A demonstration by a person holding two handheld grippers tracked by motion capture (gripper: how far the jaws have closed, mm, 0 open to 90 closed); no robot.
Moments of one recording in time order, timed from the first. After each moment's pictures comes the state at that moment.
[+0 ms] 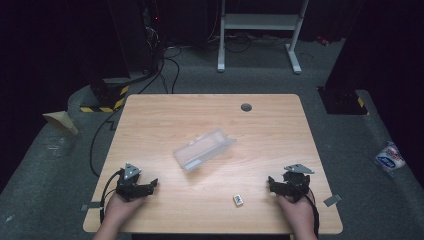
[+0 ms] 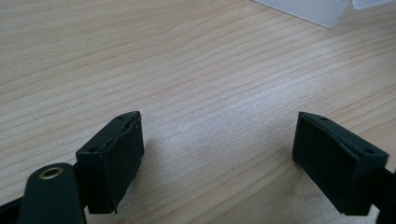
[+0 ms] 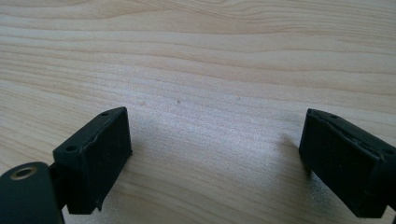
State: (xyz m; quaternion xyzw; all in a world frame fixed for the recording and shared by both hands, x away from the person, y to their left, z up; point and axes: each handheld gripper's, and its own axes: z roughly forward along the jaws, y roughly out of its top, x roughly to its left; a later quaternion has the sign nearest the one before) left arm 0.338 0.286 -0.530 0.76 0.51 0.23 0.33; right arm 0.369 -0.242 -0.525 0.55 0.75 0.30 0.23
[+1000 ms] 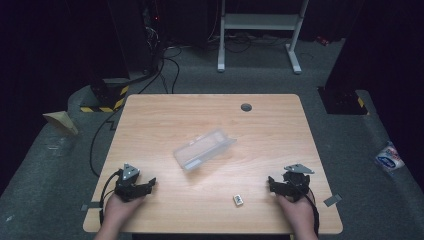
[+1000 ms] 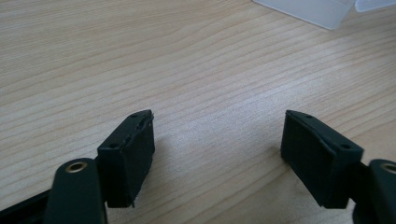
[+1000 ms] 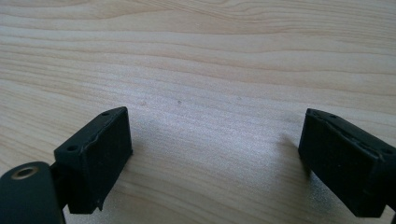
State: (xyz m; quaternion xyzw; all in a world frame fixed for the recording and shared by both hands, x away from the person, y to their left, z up) left arm 0.336 0.290 -0.527 0.76 0.52 0.23 0.33; right arm 0.368 -0.242 -0.525 0.55 0.75 0.30 0.23
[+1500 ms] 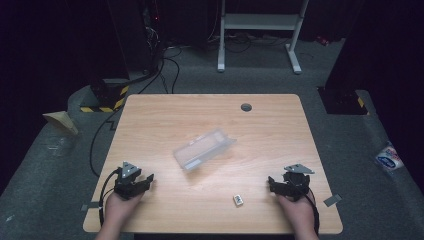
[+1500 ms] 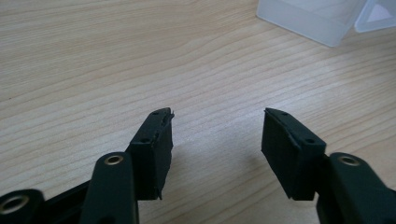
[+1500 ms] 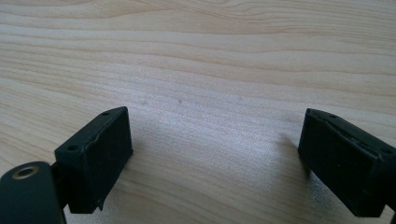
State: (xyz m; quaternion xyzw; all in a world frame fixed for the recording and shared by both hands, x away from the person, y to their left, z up) left arm 0.337 0.287 -0.519 0.74 0.53 0.24 0.34; right arm 0.368 -0.242 -0.525 0.54 0.75 0.30 0.23
